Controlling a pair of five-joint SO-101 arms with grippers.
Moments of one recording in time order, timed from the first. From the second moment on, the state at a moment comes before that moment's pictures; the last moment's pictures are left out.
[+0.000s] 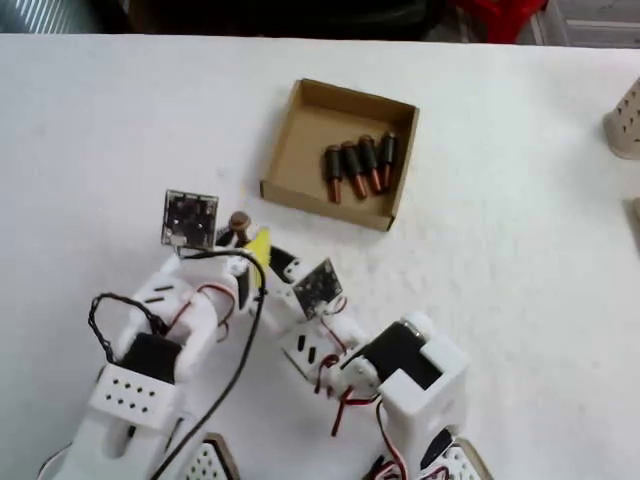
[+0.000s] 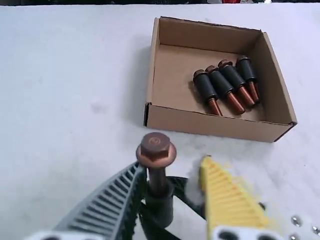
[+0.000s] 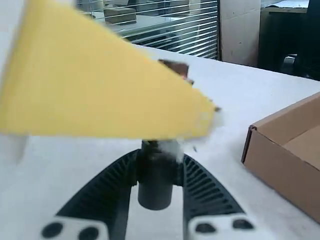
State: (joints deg) left arm 10.8 -66.0 78.0 29.4 11.8; right arm -44.8 17.3 74.4 -77.2 -1.7
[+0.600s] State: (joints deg) left arm 2.7 -83.4 71.5 50.2 12.4; right arm -44.9 17.7 74.5 -77.1 -1.7
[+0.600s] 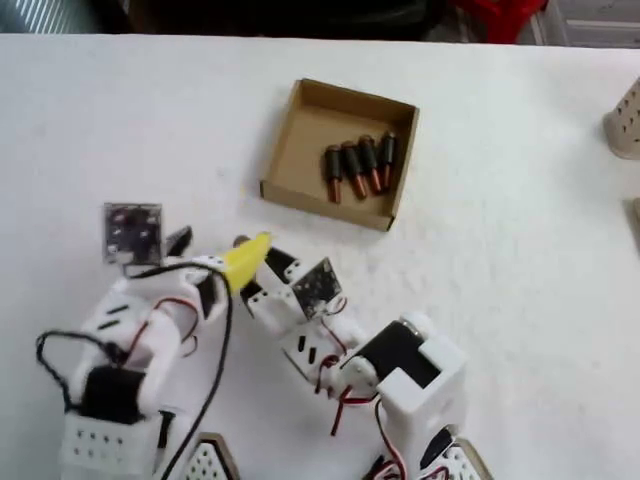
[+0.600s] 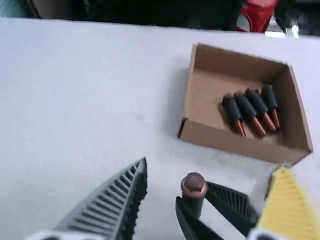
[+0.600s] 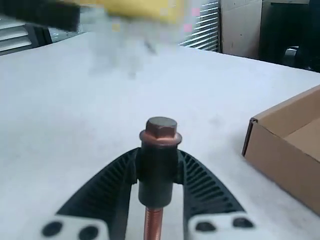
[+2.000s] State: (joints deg) left arm -7.1 -104.0 89.8 64.5 -5.8; right arm -24.4 -47.4 72.5 1.4 -1.7
